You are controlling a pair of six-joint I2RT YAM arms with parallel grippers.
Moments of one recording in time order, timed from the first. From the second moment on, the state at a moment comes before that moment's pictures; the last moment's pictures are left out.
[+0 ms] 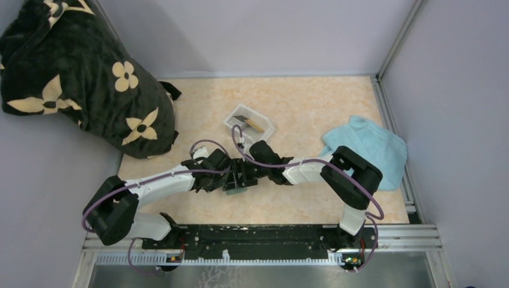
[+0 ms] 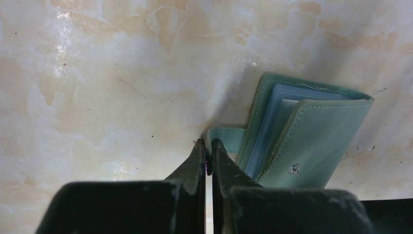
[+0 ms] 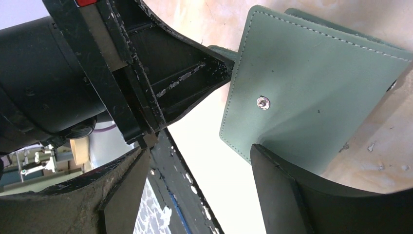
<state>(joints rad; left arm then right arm) -0.77 1.34 0.64 -0.53 -0.37 -1.19 0.94 1.75 0.84 0.30 -0.48 0.77</state>
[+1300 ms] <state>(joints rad) -0.77 1.41 0.91 -0.70 -0.29 -1.08 0.94 1.83 0.88 0.26 -0.36 0.78</state>
